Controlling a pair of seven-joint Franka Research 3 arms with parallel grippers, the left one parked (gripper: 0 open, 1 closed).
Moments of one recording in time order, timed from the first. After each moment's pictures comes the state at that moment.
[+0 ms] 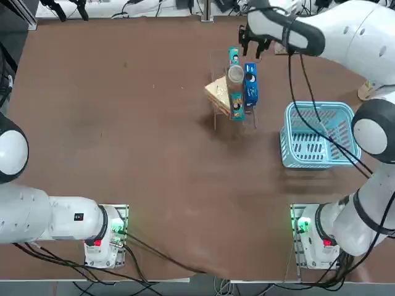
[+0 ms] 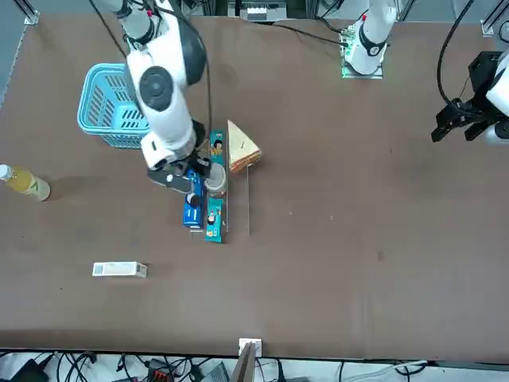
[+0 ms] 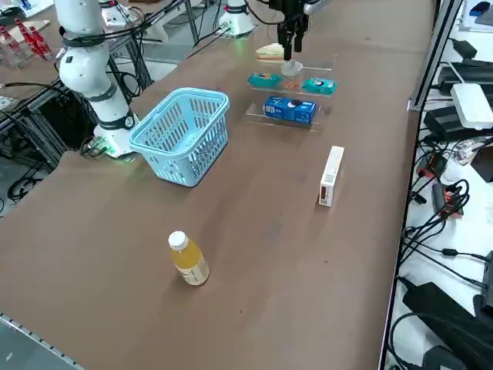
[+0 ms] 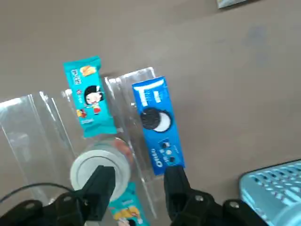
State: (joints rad) arm 0.51 0.33 -0.01 -1.57 -0.02 1.87 0.76
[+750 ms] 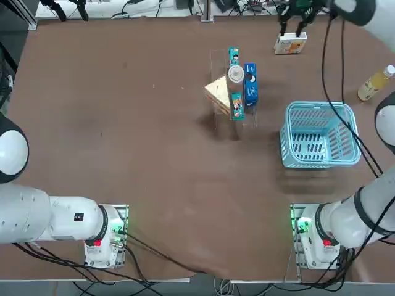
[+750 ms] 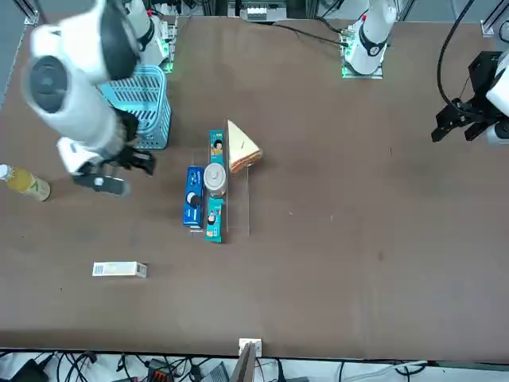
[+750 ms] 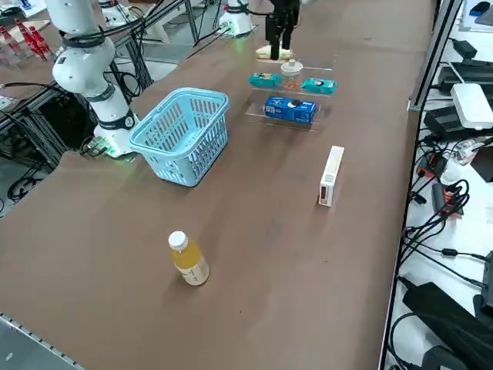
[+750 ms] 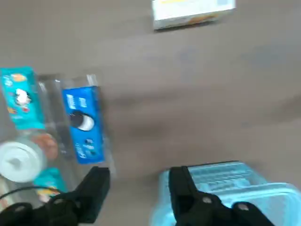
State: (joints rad) arm 0.26 0.22 -0.02 -1.52 -0.02 1.63 0.36
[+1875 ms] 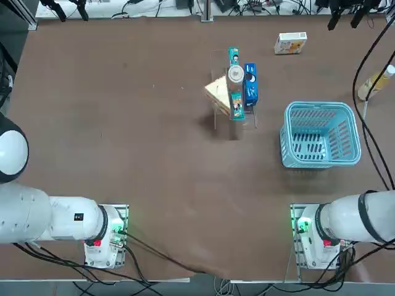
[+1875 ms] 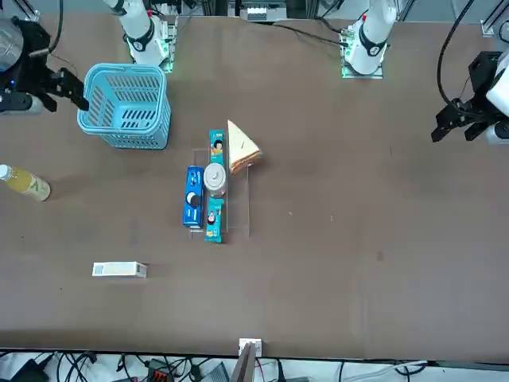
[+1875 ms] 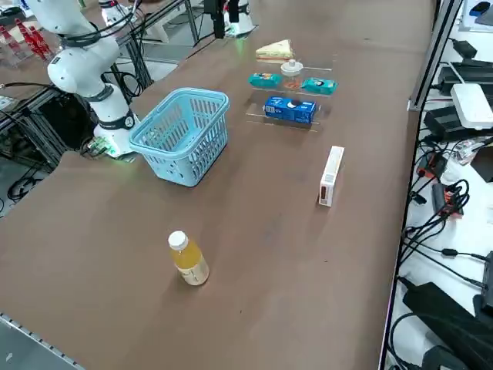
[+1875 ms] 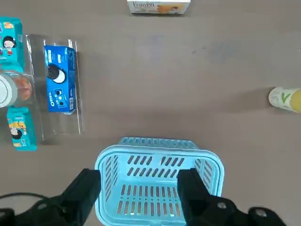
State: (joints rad) arm 0.09 -0.09 0.00 -1.66 -0.02 1.51 0.05
